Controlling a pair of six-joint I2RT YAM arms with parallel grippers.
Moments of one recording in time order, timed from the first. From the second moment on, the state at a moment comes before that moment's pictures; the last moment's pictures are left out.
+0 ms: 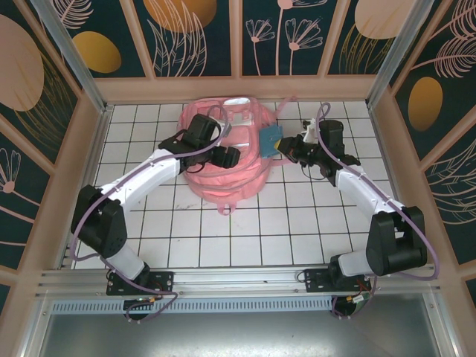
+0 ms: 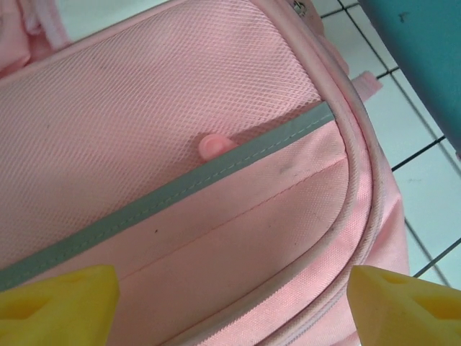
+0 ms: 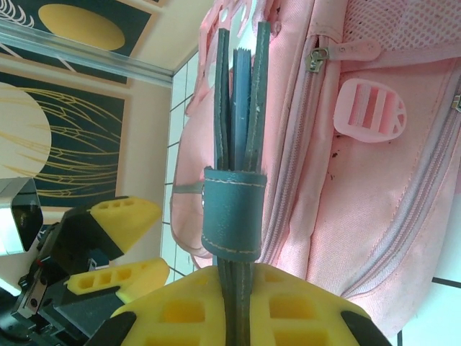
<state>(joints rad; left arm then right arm) -0.59 1.66 1.35 -0.51 0.10 -0.18 0.22 1.39 0.93 -0.08 -0.67 0.81</state>
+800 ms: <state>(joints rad) -0.67 1.89 1.72 -0.74 -0.05 -0.05 0.20 1.39 0.93 -0.09 -0.67 0.81</state>
